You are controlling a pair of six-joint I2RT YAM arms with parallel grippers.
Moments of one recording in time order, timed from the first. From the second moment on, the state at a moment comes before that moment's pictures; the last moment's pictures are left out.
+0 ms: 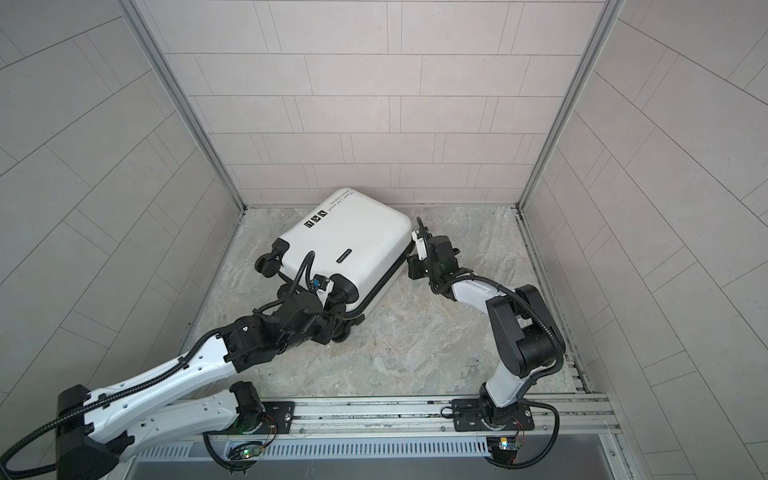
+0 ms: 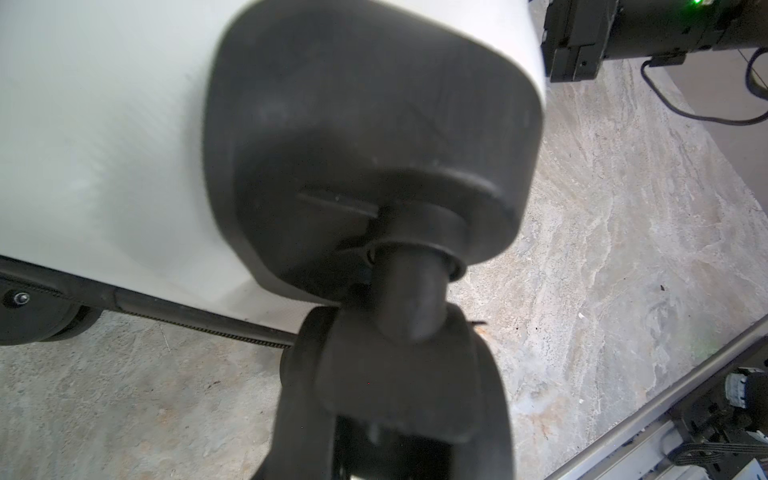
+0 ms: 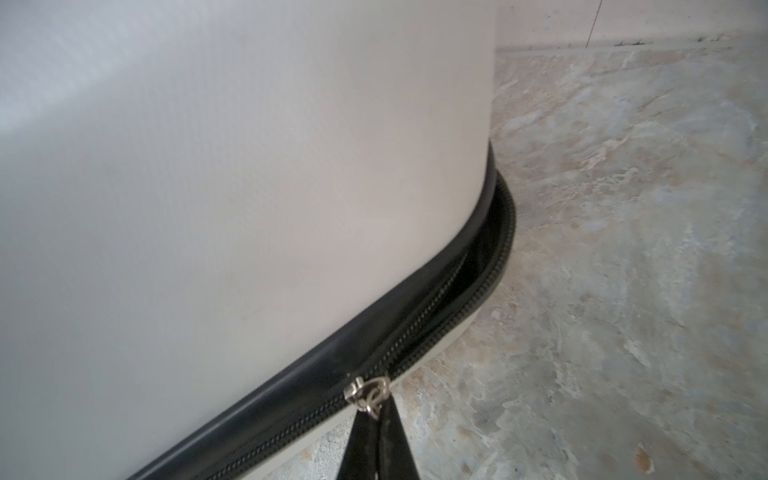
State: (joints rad) left arm -0.92 0.95 0.77 -0.64 -0.25 -0.53; right arm 0.30 1.65 0.89 0.18 -0.24 0.20
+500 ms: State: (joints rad) left arm -0.92 0.93 0.76 -0.65 -0.25 -0.53; right arm 0.24 1.73 0.99 0.15 -0.28 0.22
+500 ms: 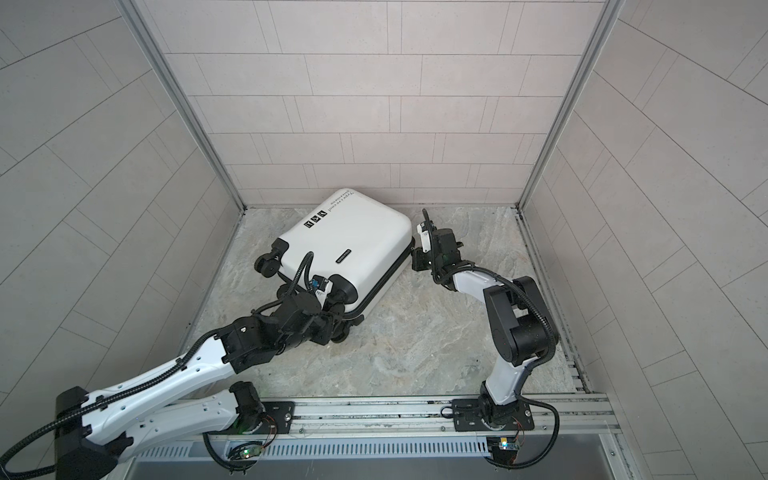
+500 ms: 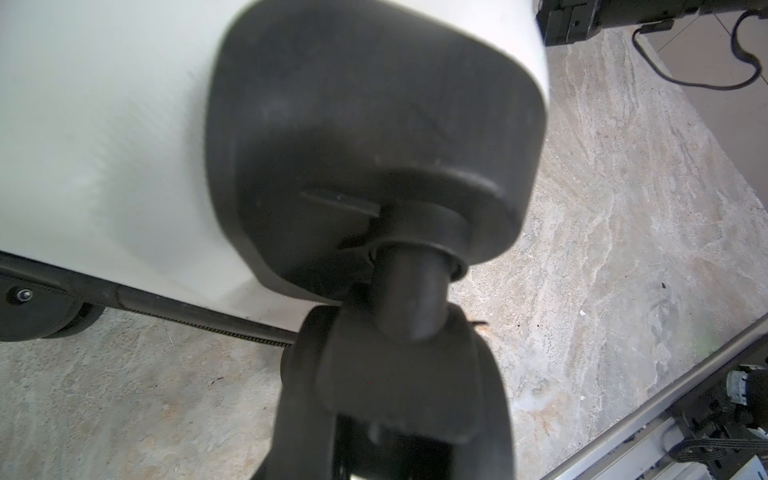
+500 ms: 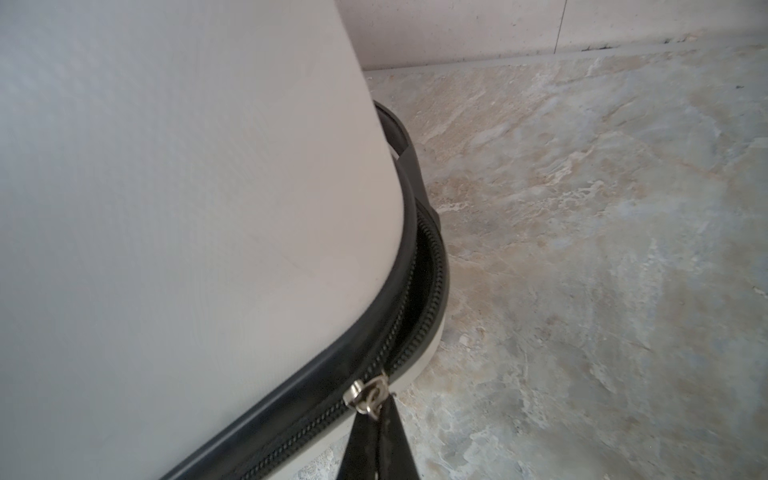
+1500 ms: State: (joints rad) left arm -0.91 0.92 0.76 -0.67 -0.24 -0.55; right arm 0.20 1.91 1.29 -0.05 -0.37 0.21
